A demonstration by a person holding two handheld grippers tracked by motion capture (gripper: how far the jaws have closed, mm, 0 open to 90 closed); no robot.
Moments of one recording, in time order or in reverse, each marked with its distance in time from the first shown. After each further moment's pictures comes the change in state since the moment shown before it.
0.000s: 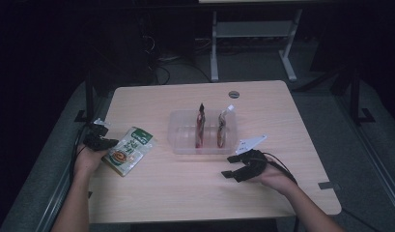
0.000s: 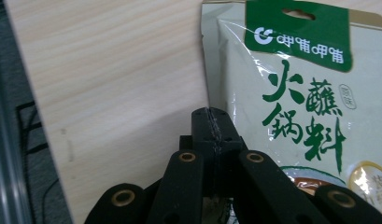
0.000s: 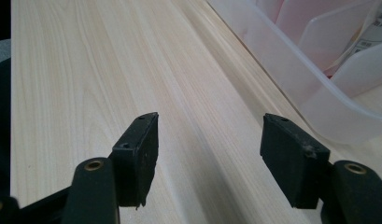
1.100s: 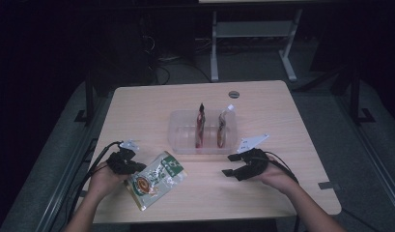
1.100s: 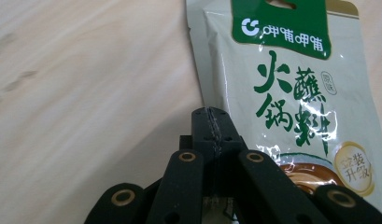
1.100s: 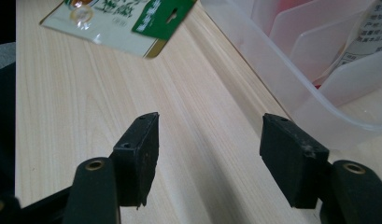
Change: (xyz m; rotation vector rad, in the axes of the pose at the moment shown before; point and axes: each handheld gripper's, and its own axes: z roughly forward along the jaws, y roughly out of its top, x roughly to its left) left arm -0.119 -0.019 -0.015 0.071 -0.277 0.272; right arm 0.000 0.003 -0.006 -0.022 -0.007 -0.009
